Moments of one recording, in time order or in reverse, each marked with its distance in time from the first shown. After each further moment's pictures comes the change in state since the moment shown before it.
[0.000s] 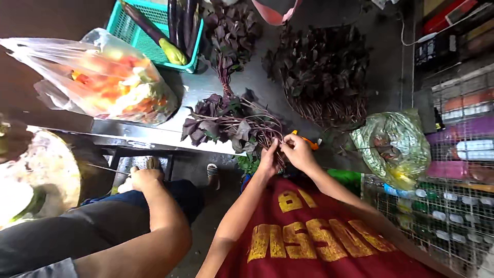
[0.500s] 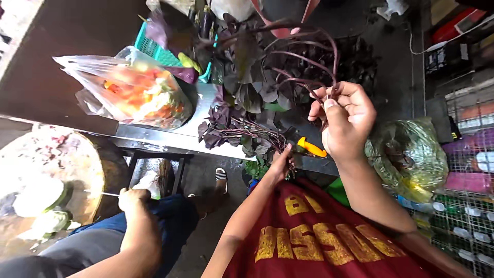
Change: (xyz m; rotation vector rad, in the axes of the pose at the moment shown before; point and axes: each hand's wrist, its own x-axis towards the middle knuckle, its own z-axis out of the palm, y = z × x) left_hand 0.009 -0.001 0.001 0.072 -0.037 -0.085; right_hand 0.010 -0.107 -0.060 0.545 0.287 -0.753
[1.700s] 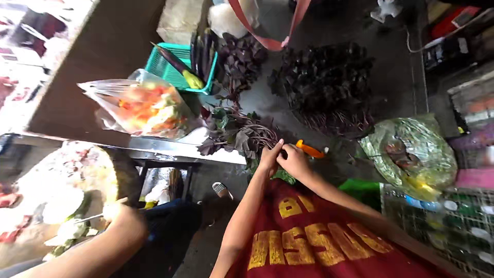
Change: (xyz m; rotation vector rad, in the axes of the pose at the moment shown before) left_hand -0.020 0.046 0.032 0.318 0.148 0.168; right_hand -0.093 0.078 0.002 -0.767 -0.405 0.557
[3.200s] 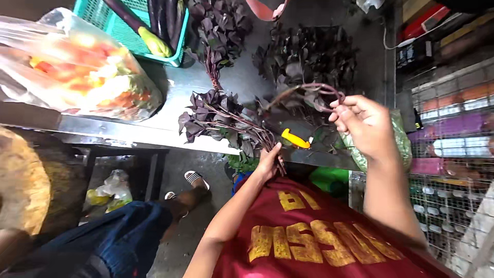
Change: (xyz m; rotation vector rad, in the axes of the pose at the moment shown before) left_hand -0.004 -0.062 -0.005 -0.295 -0.138 -0.149; right_hand -0.007 -0.008 -0.156 0.242 0.151 -0.259
